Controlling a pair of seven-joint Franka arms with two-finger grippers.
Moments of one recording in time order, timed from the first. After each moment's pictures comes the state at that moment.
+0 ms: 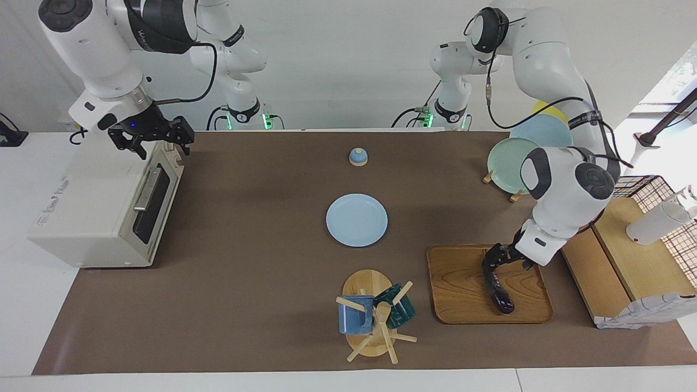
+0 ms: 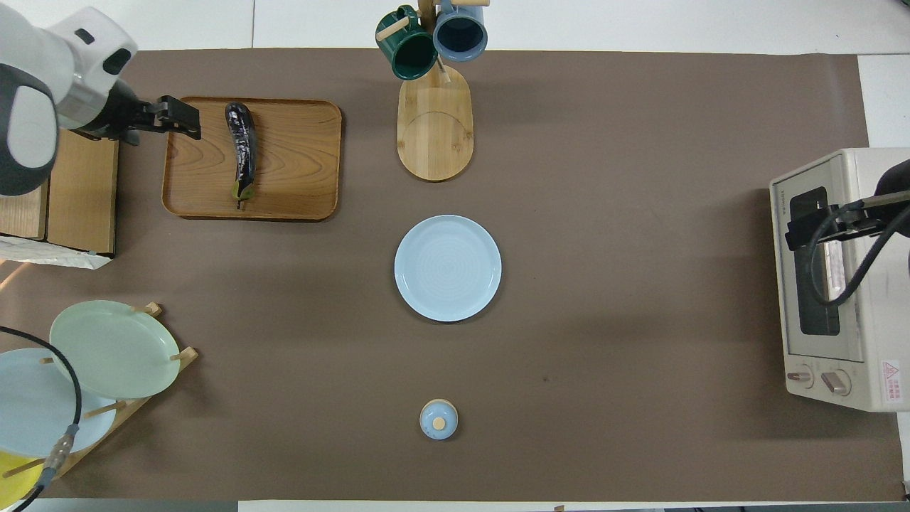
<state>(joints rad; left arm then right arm) 0.00 0.37 -0.08 -1.43 -0.03 1.87 -0.06 0.01 0.00 -0.03 -1.64 -0.04 1.53 -0.16</state>
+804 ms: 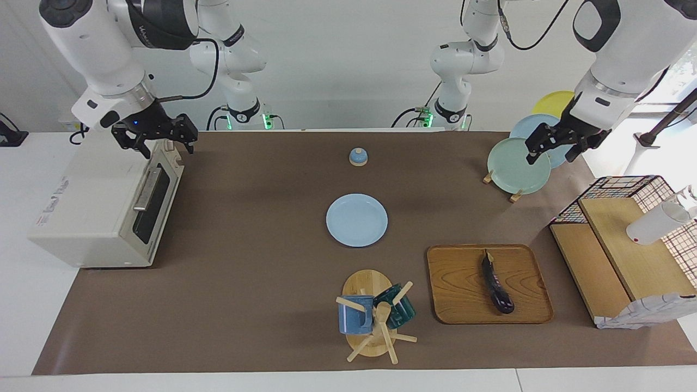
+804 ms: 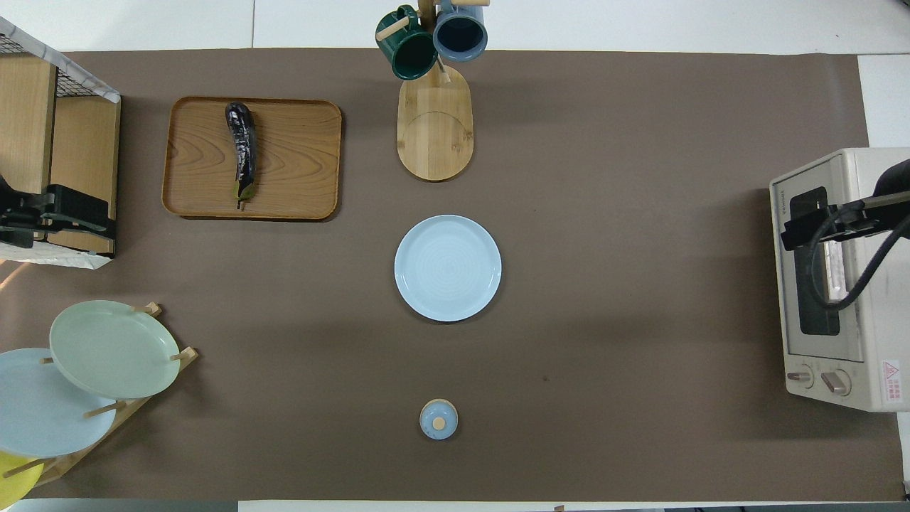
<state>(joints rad) 0.00 -0.03 -0.07 -1.61 -0.03 1.50 -0.08 0.01 -0.01 -0.03 -1.64 -0.02 1.53 -0.16</state>
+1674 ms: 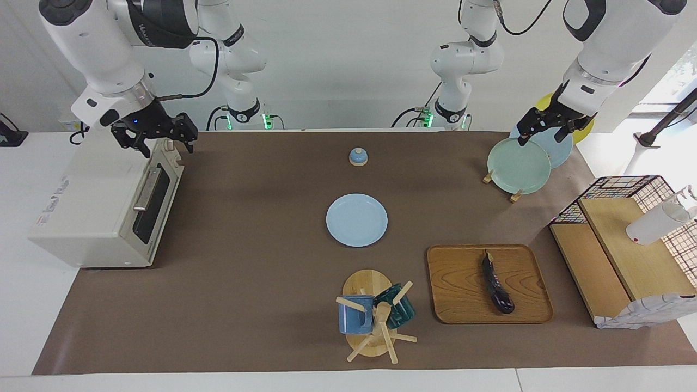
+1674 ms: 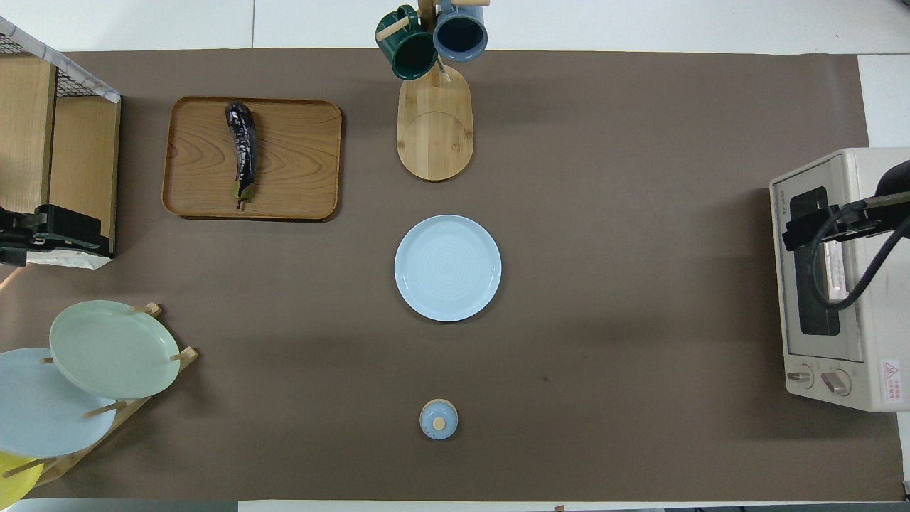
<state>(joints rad) 0.02 -0.07 -0.07 -1.65 -0.03 1.51 -0.08 0.00 -0.01 -0.03 -1.64 -0.02 1.53 -0.16</state>
